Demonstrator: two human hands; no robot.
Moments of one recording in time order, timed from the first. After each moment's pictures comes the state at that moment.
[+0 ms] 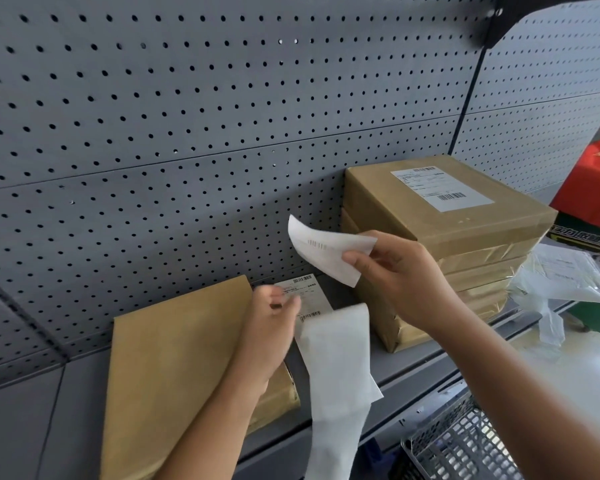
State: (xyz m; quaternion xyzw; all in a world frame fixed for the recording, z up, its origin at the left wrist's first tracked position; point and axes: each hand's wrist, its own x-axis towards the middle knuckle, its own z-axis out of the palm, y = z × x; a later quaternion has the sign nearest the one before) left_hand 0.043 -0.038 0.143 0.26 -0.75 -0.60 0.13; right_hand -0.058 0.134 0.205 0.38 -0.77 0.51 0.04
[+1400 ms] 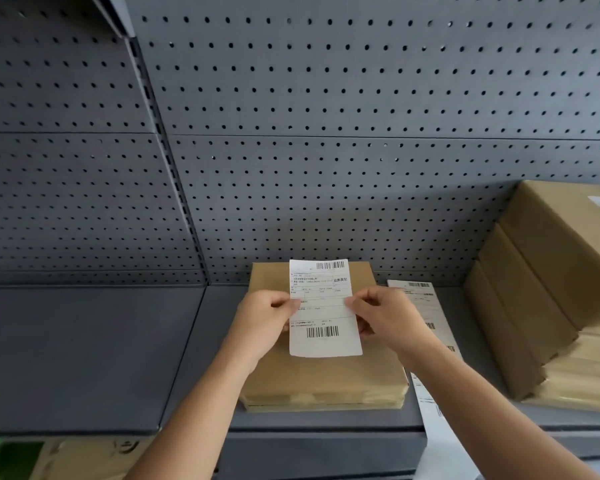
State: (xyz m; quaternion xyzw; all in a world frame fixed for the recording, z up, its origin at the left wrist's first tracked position) left_hand 0.156 -0.163 0.125 0.38 -0.73 -0.54 0.17; right_hand 0.000 -0.025 0.127 0.26 -0.77 0.49 -0.31
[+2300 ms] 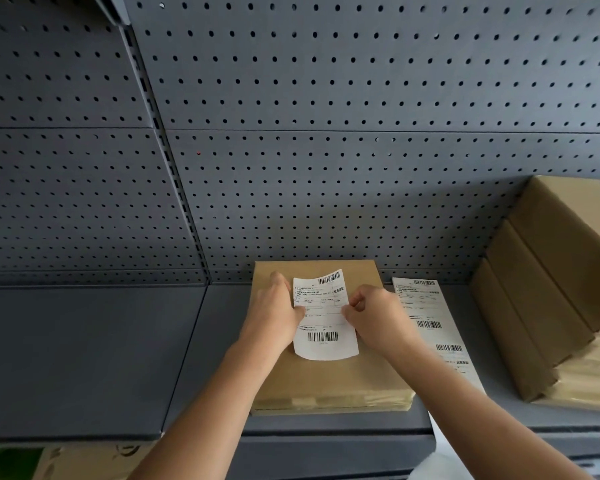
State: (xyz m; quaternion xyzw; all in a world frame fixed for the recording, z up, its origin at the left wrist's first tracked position) left_hand 0.130 -0.181 0.107 0.43 -0.84 -0.30 0.11; right_hand -0.001 -0.056 0.100 0.32 -0.87 0.33 -0.16
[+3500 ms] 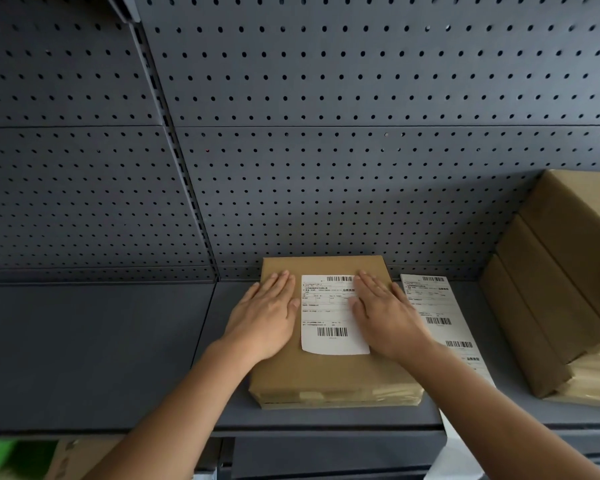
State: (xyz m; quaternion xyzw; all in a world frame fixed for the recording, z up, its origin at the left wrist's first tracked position) left_hand 0.156 -0.209 0.084 0.29 -0.95 -0.12 -0.02; right_hand -0.009 -0.052 0.080 0.46 -0.88 0.11 -0.07
